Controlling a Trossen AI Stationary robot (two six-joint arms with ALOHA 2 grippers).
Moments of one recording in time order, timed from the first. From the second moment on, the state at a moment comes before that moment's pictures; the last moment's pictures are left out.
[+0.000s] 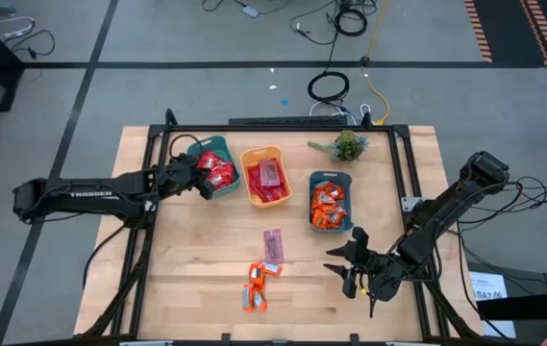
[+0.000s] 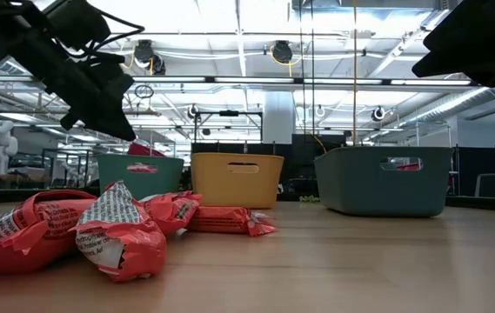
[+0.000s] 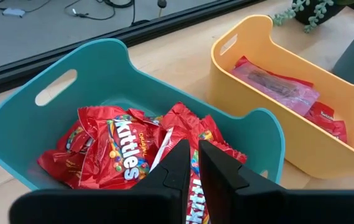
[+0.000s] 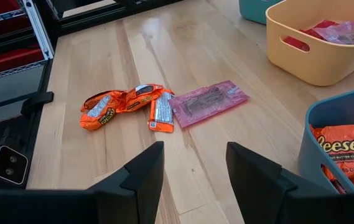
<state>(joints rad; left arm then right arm) 0.24 0.80 0.38 -0.25 -0.43 -0.49 0.79 1.37 0.73 -0.14 0.81 0.88</state>
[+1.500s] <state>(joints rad) 0.24 0.80 0.38 -0.35 -0.43 -0.57 0.79 1.37 0.73 -0.14 0.81 0.88</state>
